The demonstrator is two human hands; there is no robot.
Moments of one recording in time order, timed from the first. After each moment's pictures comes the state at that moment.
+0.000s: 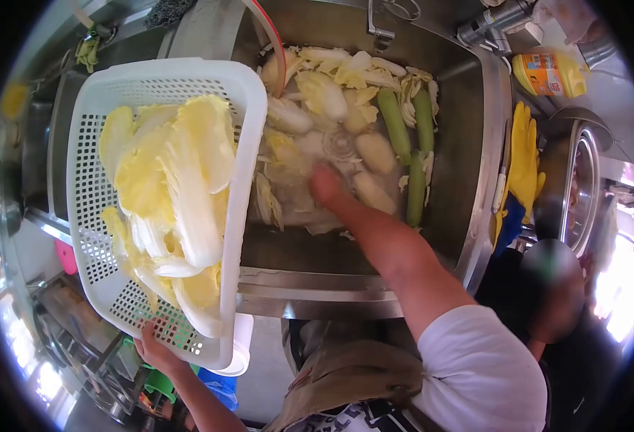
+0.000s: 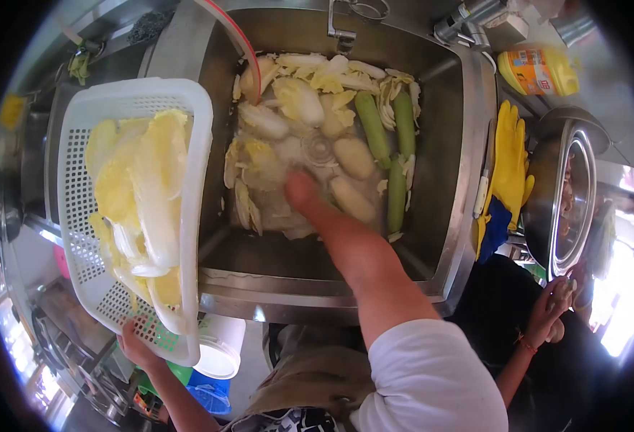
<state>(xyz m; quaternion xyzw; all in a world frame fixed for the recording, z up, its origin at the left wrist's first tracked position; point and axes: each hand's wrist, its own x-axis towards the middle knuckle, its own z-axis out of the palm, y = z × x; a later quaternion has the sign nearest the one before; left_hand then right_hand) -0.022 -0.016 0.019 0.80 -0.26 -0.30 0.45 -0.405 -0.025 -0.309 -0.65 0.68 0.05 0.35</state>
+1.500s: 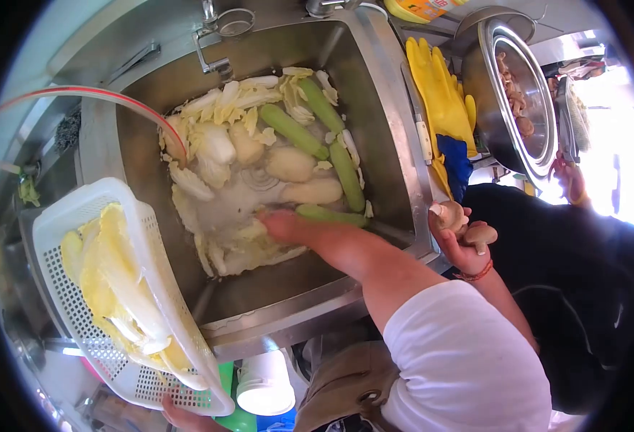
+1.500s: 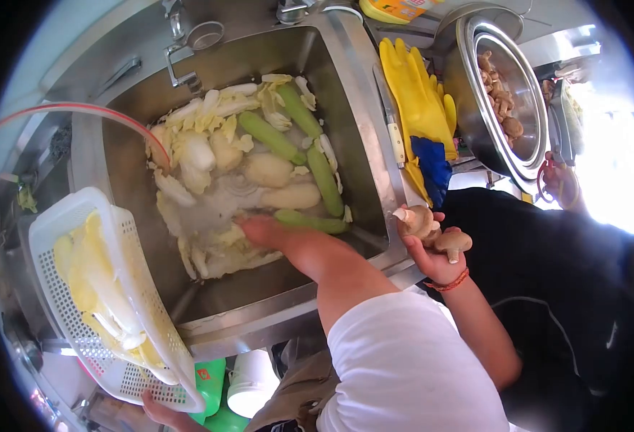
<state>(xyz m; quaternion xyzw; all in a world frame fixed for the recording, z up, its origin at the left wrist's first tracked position) 0.019 -0.012 0.007 0.80 -0.41 -0.28 0.34 -0.428 0.029 -0.279 -0.49 0.74 -0.09 0.45</state>
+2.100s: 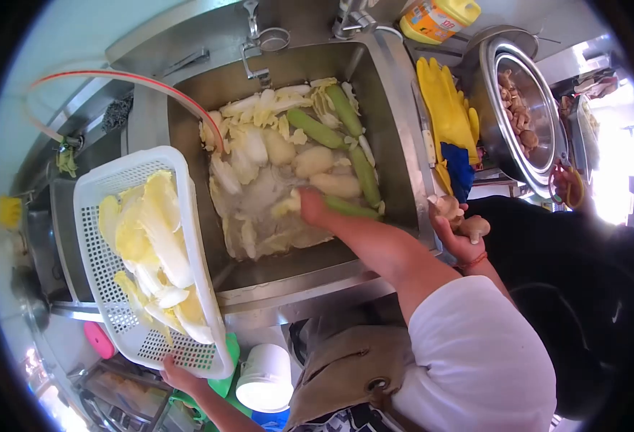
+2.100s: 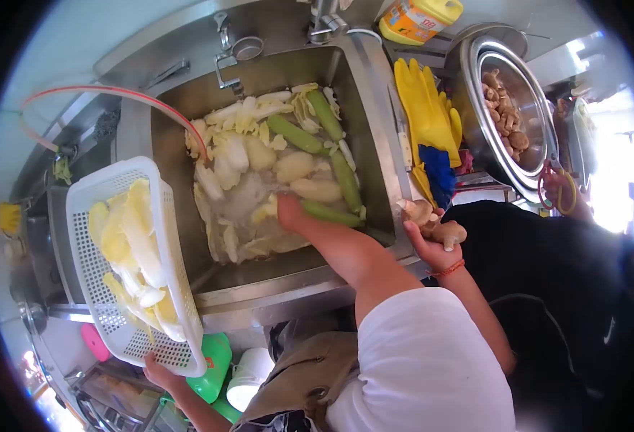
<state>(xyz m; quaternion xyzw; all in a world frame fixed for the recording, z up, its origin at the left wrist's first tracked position) -0.002 -0.015 0.014 0.78 -0.29 -0.36 0.42 -0.451 0.034 -0.231 -0.45 0.78 -0.25 0.35</state>
